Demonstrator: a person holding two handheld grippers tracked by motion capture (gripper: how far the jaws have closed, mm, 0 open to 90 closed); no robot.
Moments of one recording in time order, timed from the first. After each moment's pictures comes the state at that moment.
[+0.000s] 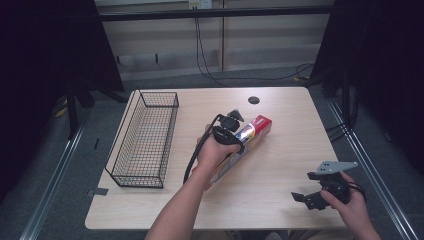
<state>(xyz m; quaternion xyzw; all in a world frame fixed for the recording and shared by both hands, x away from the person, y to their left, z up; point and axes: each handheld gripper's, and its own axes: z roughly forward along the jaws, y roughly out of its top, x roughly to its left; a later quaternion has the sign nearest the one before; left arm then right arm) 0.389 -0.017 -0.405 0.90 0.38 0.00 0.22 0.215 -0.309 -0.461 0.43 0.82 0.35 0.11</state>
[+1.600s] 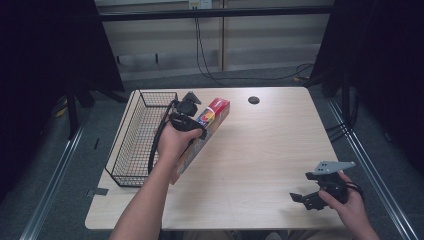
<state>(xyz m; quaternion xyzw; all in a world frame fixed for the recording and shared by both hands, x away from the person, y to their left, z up) 0.395 0.083 -0.346 0.85 0.48 0.05 0.21 0.217 -0.305 -0.462 0.42 0.83 0.36 0.11</state>
